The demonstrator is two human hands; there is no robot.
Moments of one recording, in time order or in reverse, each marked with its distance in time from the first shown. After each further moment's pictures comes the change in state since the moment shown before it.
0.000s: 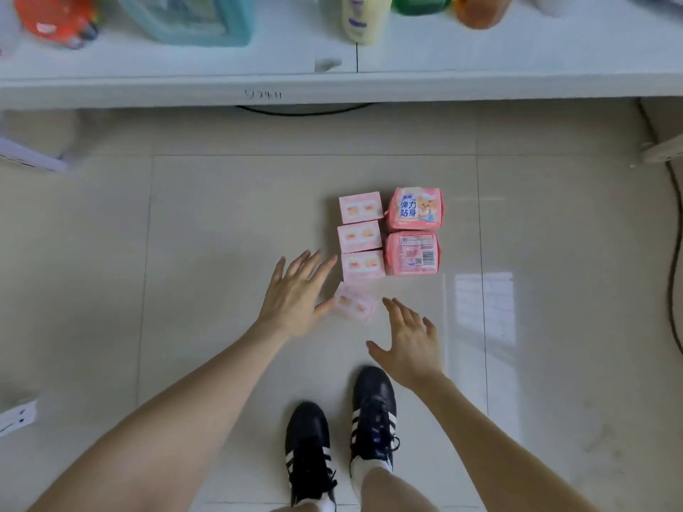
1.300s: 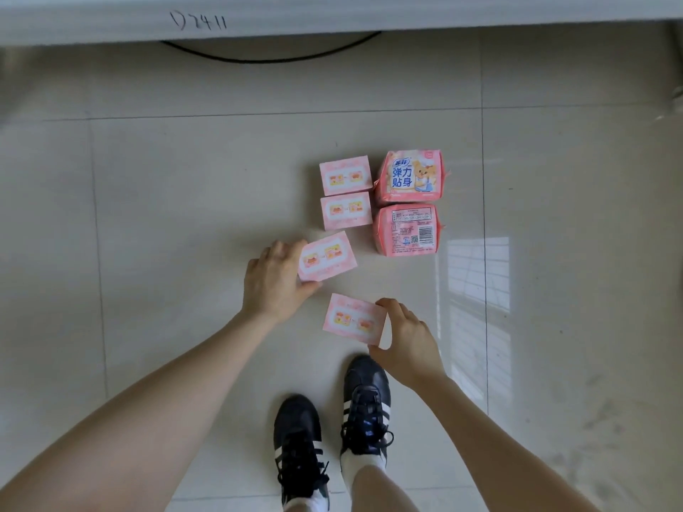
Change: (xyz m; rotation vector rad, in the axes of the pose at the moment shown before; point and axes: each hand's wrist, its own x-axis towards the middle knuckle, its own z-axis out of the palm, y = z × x) left_hand 0.035 -0.005 0.037 -0.170 -0.025 -0.237; right_hand 0.014 0.019 0.024 0.275 -0.013 0.012
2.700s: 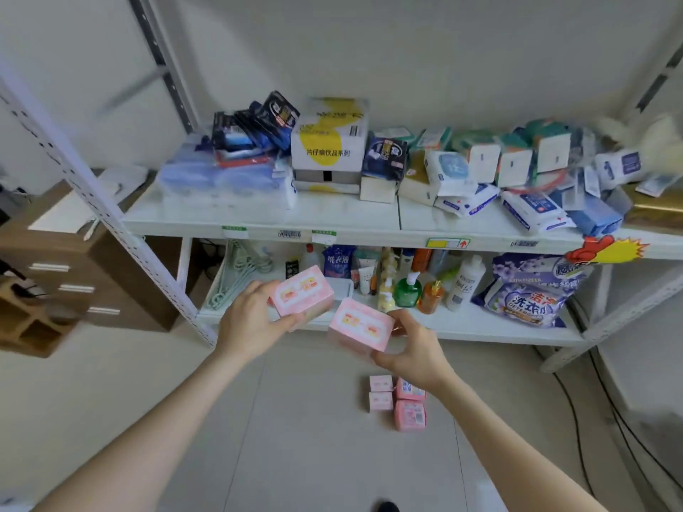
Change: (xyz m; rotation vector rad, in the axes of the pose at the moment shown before) left_hand -0.385 0.058 -0.576 -0.252 0.708 0.067; right_hand -0.353 -0.365 -0.381 0.233 0.363 -0.472
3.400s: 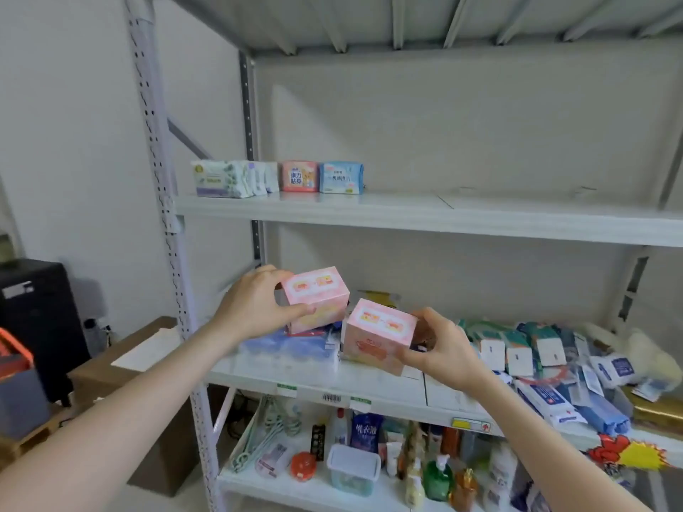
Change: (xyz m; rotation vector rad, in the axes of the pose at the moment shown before) left_hand 0.032 0.117 -0.310 0.106 0.332 0.286; right_hand -0.005 -0.264 -0.169 -0.064 0.199 -0.500
